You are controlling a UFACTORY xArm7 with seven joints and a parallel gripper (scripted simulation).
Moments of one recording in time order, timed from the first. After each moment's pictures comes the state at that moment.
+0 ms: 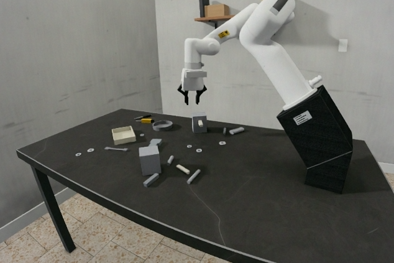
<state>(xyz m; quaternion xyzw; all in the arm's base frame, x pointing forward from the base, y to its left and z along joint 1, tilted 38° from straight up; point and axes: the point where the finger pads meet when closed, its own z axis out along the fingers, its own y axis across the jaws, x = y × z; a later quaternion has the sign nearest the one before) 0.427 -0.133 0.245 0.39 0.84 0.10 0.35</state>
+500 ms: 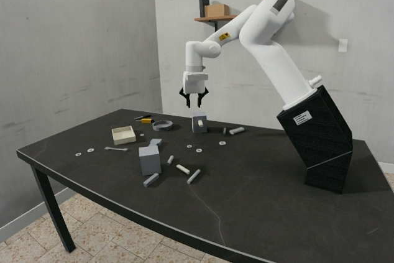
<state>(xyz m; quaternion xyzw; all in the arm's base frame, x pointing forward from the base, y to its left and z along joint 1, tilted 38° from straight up) 0.428 -0.135 0.229 0.40 0.84 0.10 0.34</state>
